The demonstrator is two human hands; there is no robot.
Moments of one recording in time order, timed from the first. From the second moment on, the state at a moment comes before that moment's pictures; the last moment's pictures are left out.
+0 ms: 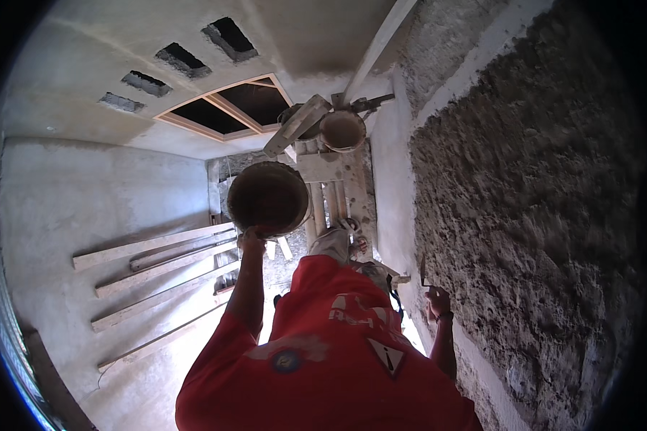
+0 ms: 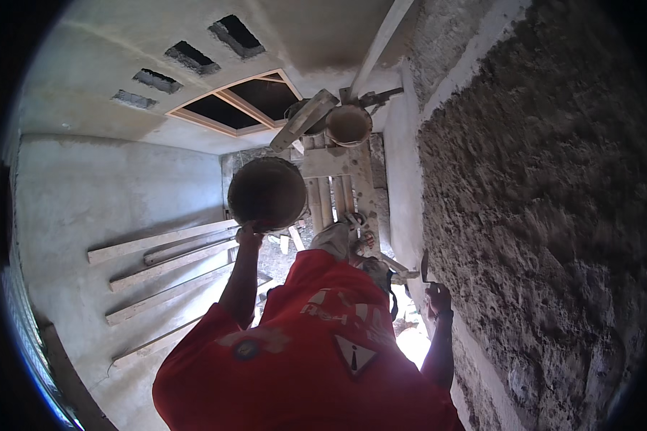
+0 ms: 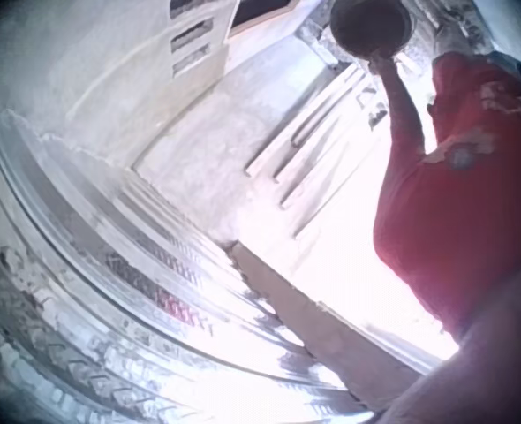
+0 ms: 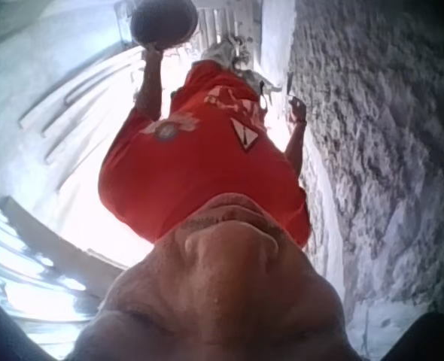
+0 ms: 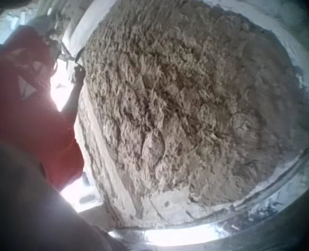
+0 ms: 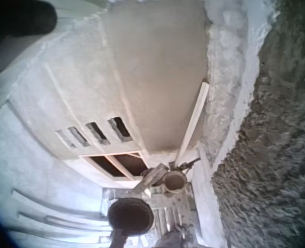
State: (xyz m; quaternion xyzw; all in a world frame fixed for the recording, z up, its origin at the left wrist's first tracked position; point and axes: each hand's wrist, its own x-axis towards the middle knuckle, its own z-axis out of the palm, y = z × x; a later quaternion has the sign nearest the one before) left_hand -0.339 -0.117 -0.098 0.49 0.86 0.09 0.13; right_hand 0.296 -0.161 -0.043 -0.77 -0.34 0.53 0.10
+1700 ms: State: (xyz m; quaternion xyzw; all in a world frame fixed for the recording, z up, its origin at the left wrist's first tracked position) left_hand -0.287 0.014 -0.575 0.15 0.83 0.44 0.30; right_hand -0.259 0.449 -0.418 -0.31 -0.91 0.27 -0.02
